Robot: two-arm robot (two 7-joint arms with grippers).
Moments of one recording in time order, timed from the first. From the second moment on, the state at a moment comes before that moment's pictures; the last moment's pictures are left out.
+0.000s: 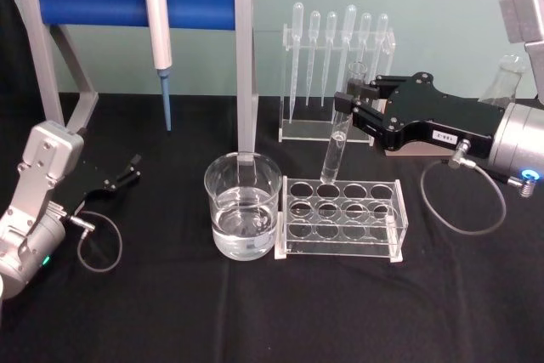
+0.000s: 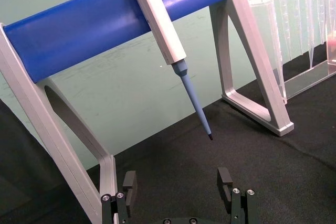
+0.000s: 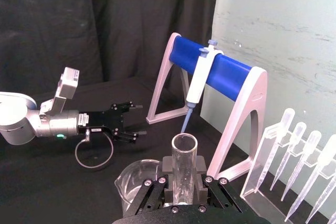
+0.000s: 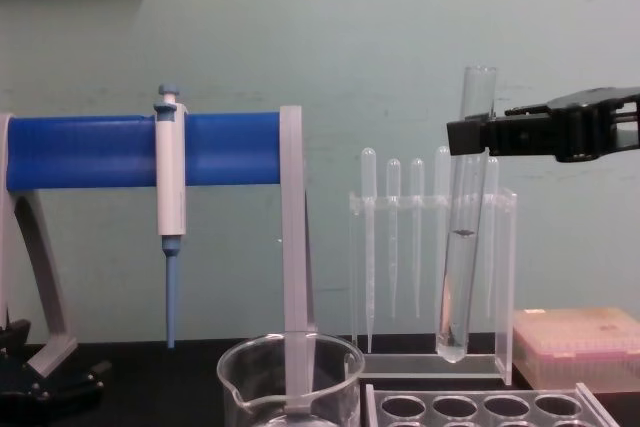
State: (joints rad) left arm -0.20 0.60 0.45 -1.41 -0.25 -0.12 0.03; right arm 0.39 0.70 -0.39 -1.80 0.61 0.30 0.58
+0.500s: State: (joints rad) left arm -0.20 0.60 0.45 -1.41 -0.25 -0.12 0.03; right arm 0.39 0.70 -0.39 -1.80 0.61 0.30 0.58
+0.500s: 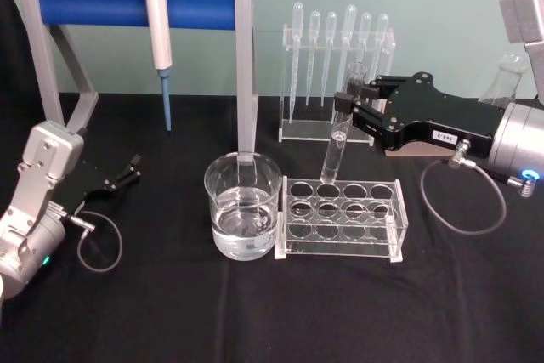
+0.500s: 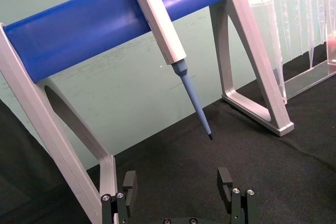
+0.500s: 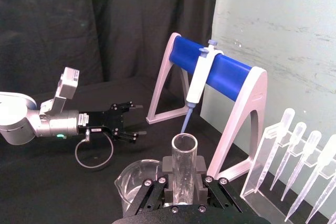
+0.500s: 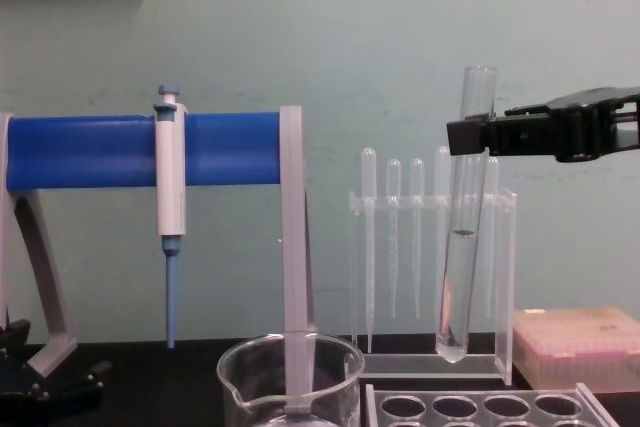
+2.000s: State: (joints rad) left arm -0.20 0.60 0.45 -1.41 -0.25 -0.12 0.03; right arm 0.45 0.68 -0.44 -1.81 0.62 0.30 0.57
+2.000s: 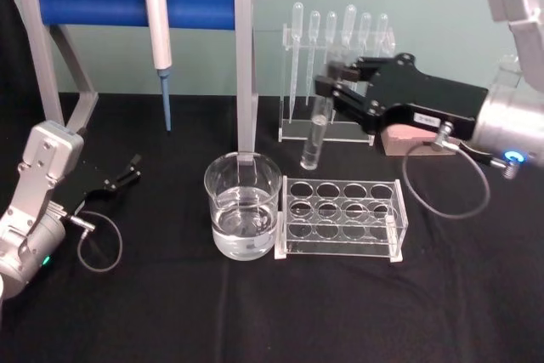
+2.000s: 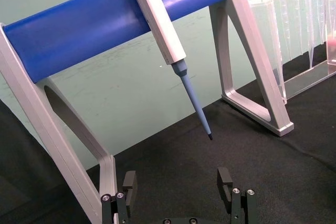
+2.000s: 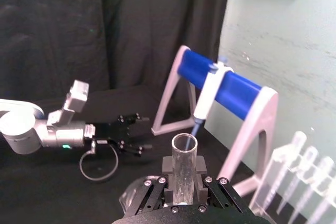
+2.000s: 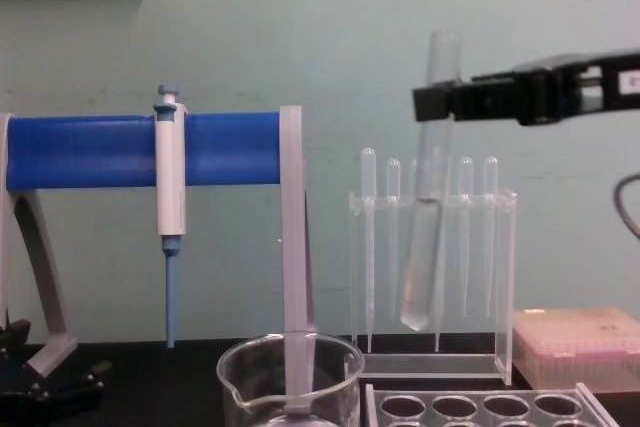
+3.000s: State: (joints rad) left arm -0.20 0.60 0.45 -1.41 -0.25 -0.12 0.03; right arm 0.57 0.52 -0.64 -1.65 0.54 0.24 0.52
